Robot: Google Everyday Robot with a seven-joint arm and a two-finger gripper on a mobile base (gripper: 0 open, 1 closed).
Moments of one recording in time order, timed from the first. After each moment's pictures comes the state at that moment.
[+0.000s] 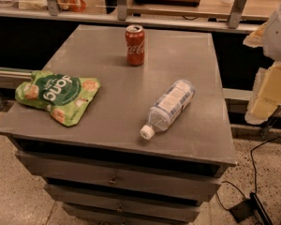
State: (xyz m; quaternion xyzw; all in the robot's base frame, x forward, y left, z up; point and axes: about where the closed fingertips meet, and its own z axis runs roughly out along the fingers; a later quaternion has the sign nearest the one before) arm 0.438 -0.217 0.976 -0.60 0.78 -0.03 0.16
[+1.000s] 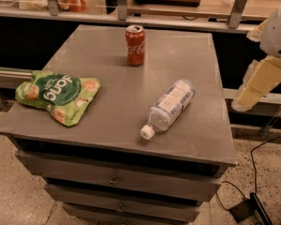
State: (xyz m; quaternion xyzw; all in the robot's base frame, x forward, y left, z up) arm 0.470 -0.220 0.973 -0.55 0.81 -0.03 0.22
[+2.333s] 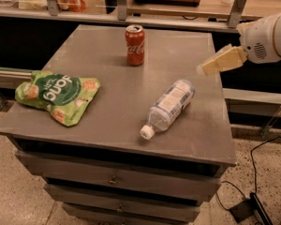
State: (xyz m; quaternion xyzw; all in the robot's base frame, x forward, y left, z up) arm 0.590 -0.211 0.955 -0.38 0.79 0.08 0.47
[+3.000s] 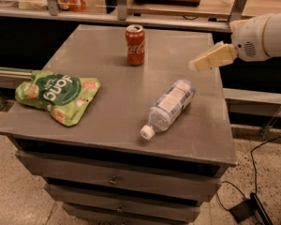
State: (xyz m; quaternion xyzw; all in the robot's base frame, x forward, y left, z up) arm 0.607 -0.196 0.956 -0.38 0.78 0.09 0.49
